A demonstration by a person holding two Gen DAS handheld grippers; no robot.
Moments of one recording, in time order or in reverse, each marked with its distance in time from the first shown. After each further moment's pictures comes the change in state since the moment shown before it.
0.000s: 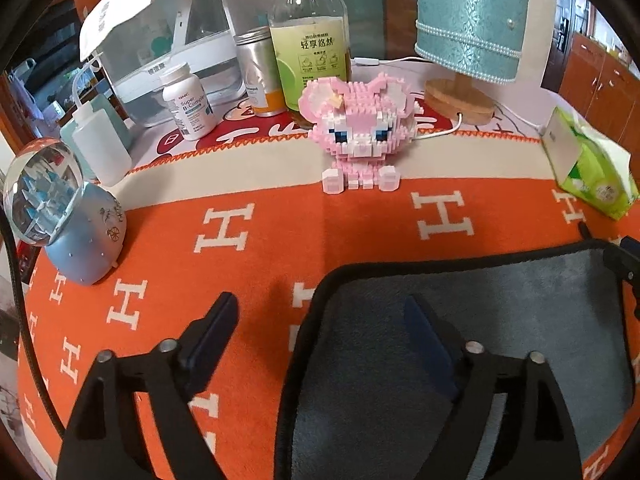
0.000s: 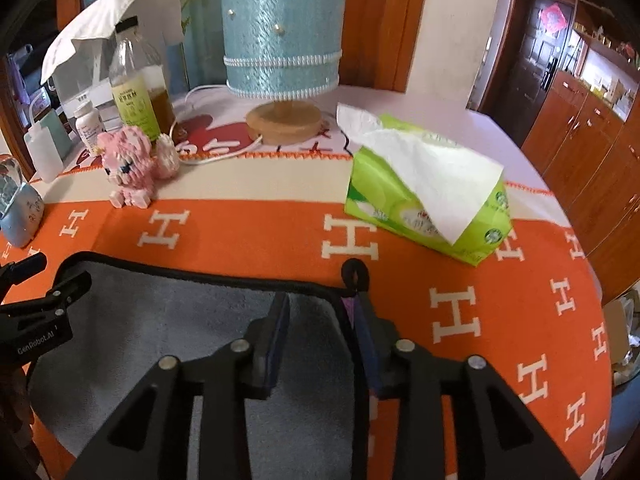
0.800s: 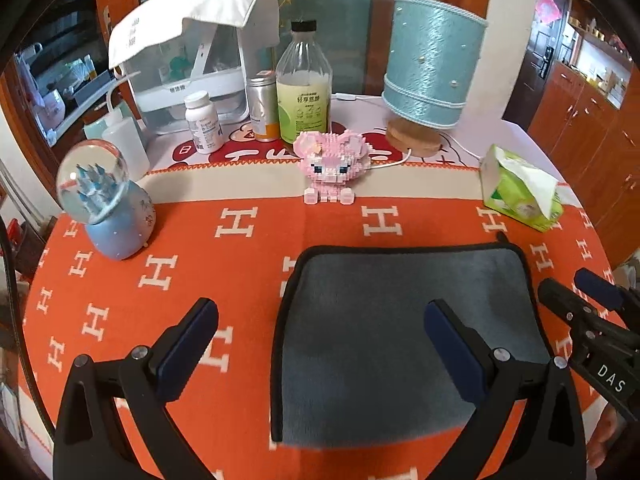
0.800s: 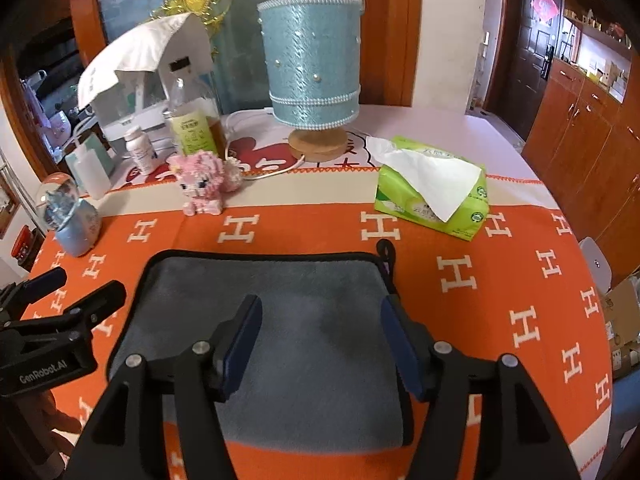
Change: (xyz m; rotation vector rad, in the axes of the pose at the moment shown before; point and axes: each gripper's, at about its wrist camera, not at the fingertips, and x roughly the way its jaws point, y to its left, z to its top) left arm -0.113 0.008 -0.022 -0.047 -0.045 -0.106; right arm -0.095 0.022 -0.020 0.065 -0.024 0.085
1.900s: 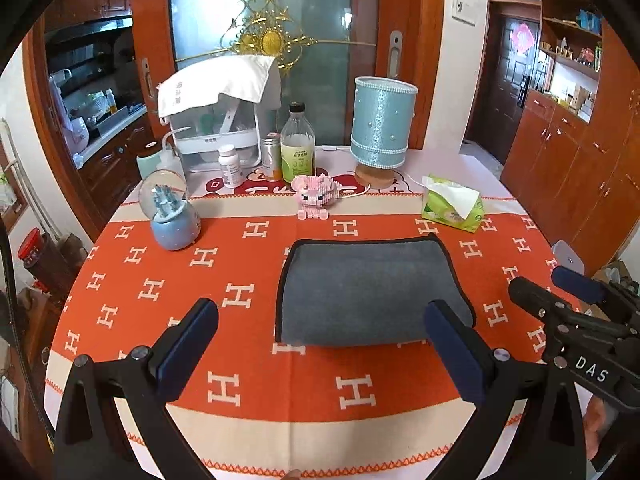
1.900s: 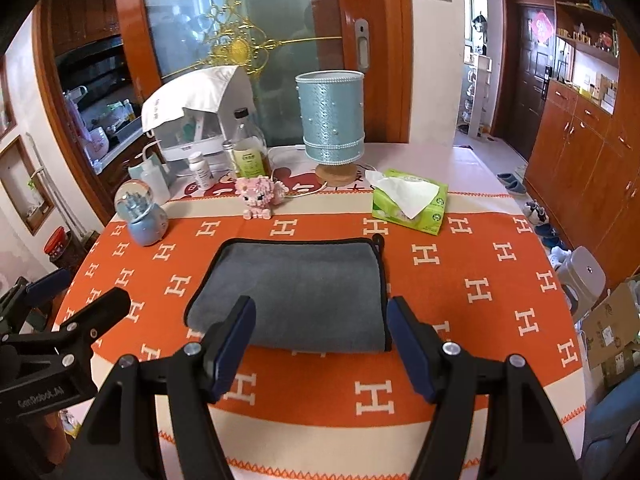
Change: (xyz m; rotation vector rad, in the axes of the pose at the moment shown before) left arm -0.191 -0.019 -0.078 0.006 -0.174 -0.011; right arm -0.158 -0.003 -0.058 -0.018 -0.112 0.071
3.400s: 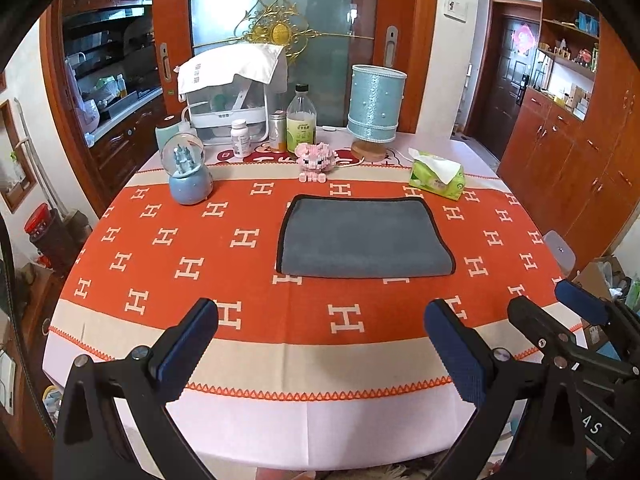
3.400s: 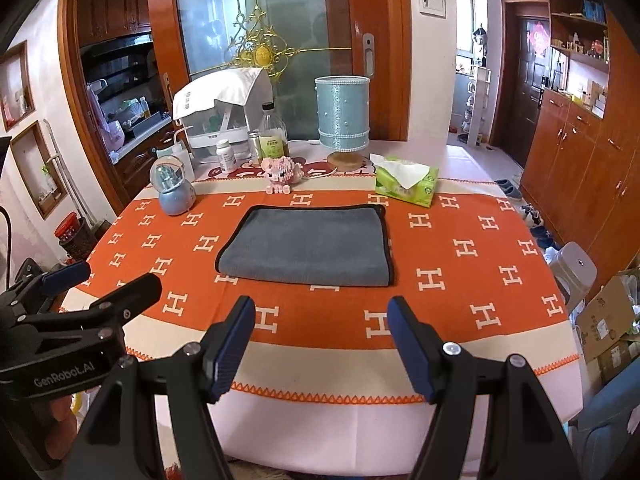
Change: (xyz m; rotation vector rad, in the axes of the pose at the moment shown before) left arm -0.062 -0.004 -0.075 -0.033 0.031 0.003; right arm -0.079 0.023 -0.088 -0.022 -0.036 0.001
